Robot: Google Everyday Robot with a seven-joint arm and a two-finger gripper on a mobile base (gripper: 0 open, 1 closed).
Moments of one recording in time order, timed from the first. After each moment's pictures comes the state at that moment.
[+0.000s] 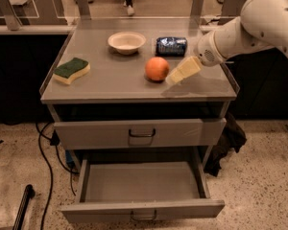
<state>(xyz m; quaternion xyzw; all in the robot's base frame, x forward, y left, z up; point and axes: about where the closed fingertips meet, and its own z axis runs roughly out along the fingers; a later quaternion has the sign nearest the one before) 0.687 -0.136 0.881 -0.45 0.80 0.13 0.38</state>
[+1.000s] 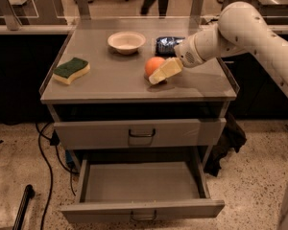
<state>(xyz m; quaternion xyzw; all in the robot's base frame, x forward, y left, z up) 0.719 -0.088 0.856 -0.46 0.78 0.19 0.39</state>
